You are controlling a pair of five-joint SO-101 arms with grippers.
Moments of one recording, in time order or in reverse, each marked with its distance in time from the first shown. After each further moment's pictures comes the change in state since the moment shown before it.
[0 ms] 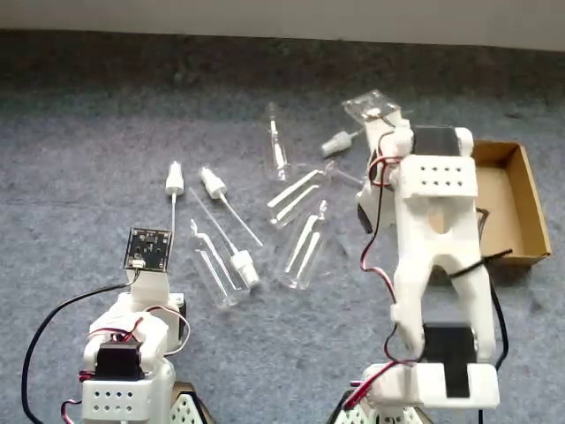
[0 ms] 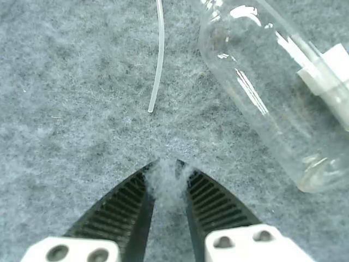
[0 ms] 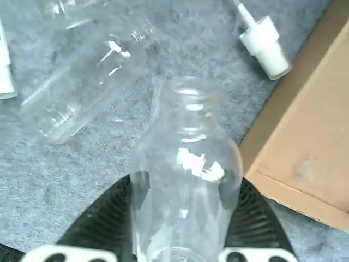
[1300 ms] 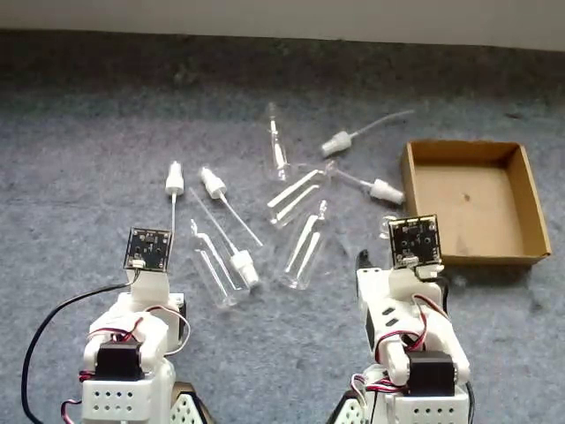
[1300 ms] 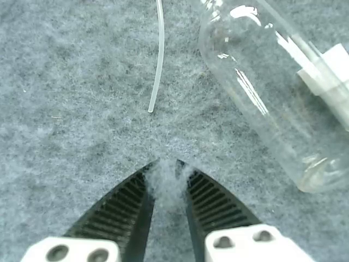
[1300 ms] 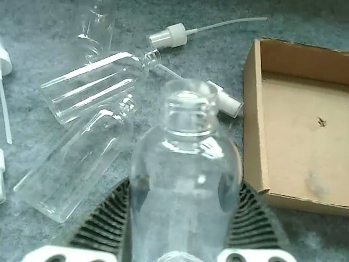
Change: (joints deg) left arm 0.0 0.0 0.0 0.0 0.0; right arm 0.1 -86.7 79.0 -34.1 -19.8
